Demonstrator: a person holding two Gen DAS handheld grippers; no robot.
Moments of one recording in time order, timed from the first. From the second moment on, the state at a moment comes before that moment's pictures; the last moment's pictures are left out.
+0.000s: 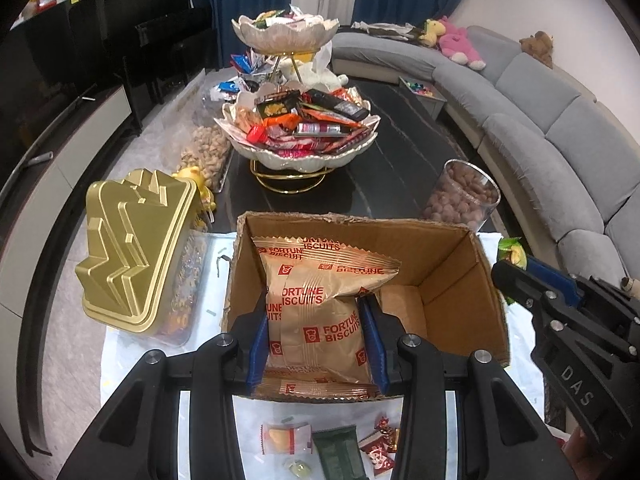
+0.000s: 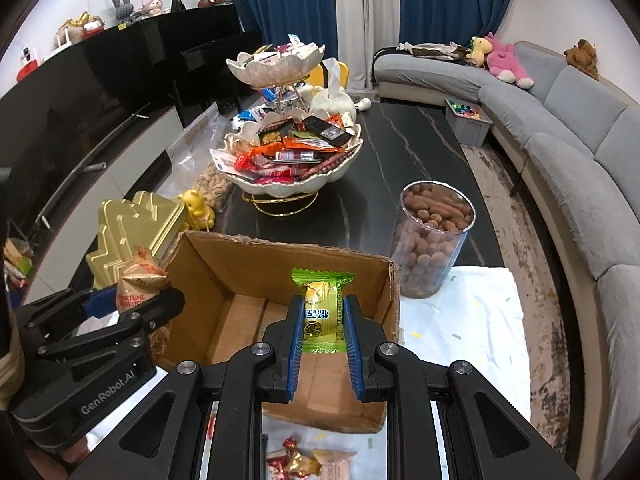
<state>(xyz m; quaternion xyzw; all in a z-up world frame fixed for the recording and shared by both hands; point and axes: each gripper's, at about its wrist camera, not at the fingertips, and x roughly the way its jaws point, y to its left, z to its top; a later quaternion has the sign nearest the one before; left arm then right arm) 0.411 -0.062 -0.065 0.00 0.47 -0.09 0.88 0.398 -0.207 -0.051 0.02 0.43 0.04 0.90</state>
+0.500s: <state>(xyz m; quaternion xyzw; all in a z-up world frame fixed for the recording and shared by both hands) 0.417 -0.061 -0.071 0.01 0.47 -0.09 0.88 0.407 -0.210 -0.062 0.02 0.44 0.02 0.90</state>
